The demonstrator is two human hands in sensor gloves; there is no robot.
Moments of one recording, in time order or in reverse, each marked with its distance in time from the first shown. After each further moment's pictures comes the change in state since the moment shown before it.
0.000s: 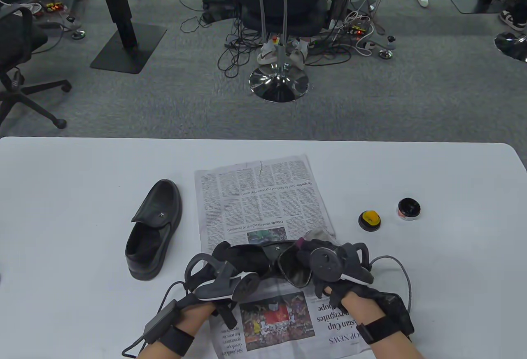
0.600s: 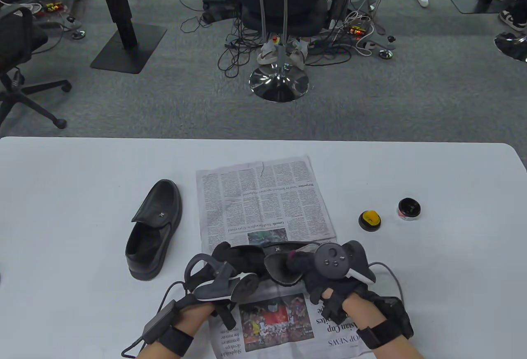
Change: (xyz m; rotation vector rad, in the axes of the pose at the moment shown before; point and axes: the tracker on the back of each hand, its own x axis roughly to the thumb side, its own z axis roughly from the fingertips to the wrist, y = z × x) left_hand 0.000 0.000 0.001 0.005 -0.008 0.001; right_hand -0.002 -0.003 0.004 -0.054 0.105 -0.392
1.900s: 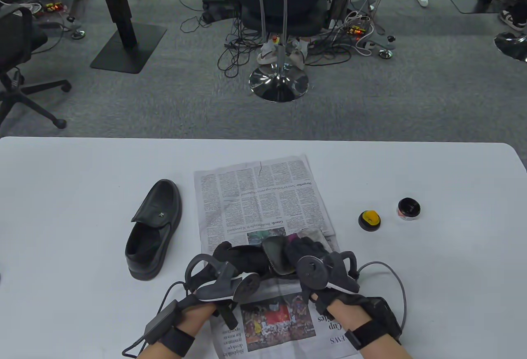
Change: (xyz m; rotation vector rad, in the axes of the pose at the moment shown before) left_hand 0.002 0.001 -0.001 -0.003 0.013 -0.011; right_hand 0.005 0.032 -0.001 -0.037 -0.115 0.237
